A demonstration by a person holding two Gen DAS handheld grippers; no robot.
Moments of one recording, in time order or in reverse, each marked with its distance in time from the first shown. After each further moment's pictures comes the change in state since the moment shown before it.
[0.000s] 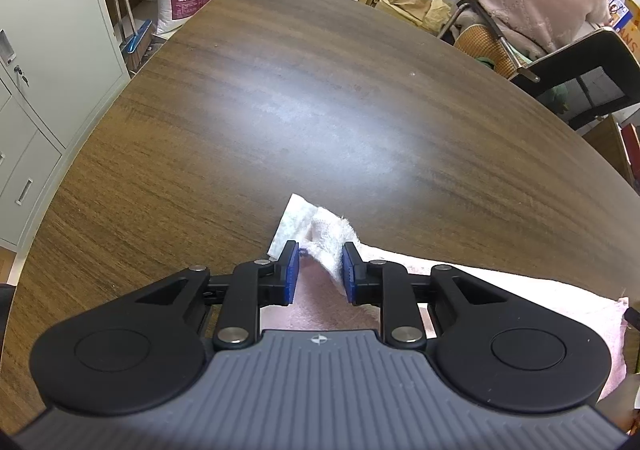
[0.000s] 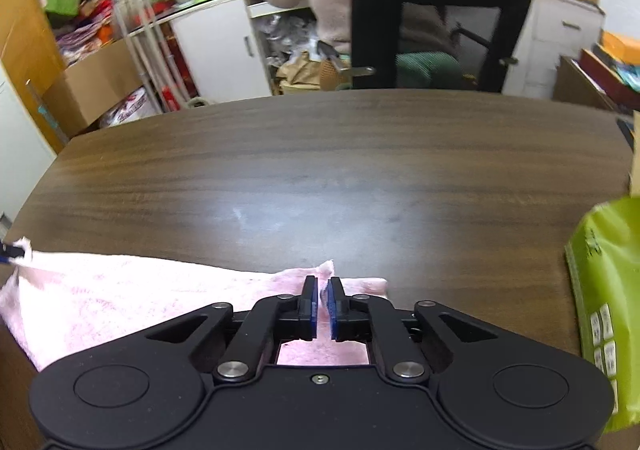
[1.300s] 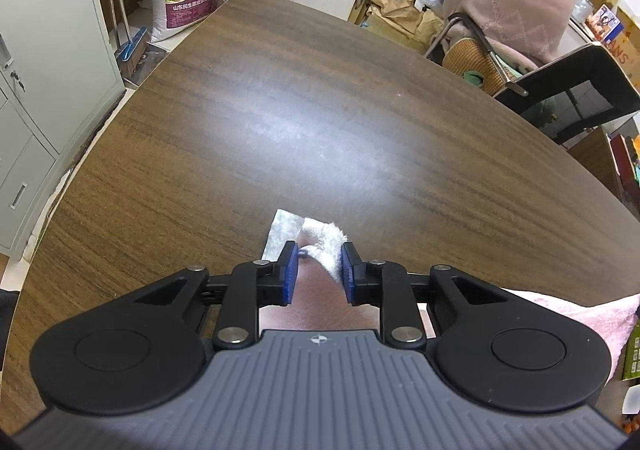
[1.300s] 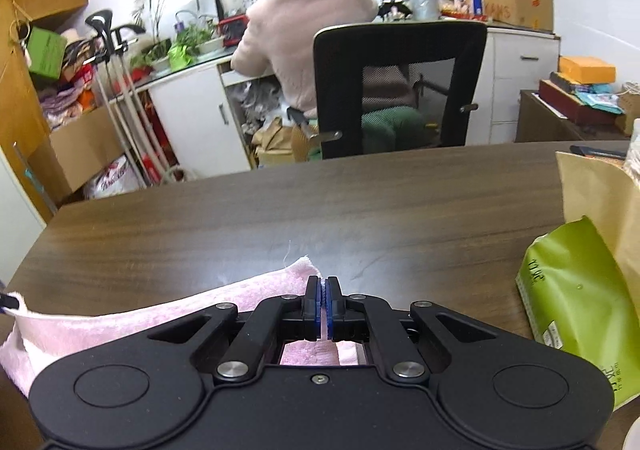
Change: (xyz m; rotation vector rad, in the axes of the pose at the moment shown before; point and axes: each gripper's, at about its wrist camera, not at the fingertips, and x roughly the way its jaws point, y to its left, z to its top) left arm -0.012 -0.005 0.011 -0.009 -0.030 -0.034; right arm -0.025 -0.012 0.003 0.072 -0.198 -0.054
